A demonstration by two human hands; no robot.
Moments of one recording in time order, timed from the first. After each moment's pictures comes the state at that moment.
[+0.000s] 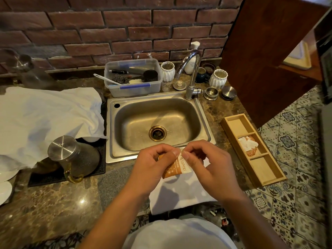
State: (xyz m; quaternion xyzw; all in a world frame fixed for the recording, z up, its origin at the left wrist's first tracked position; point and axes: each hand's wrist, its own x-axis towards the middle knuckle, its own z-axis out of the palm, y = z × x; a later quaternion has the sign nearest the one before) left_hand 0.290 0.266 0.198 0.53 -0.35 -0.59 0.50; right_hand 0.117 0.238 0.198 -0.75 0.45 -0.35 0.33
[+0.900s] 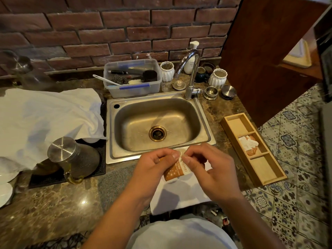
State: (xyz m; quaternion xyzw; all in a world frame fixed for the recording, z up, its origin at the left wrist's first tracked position) left_hand 0.285 0.271 0.201 0.50 -0.28 -0.65 0.50; right_hand 0.115 0.244 0.199 -0.76 0.45 -0.37 0.30
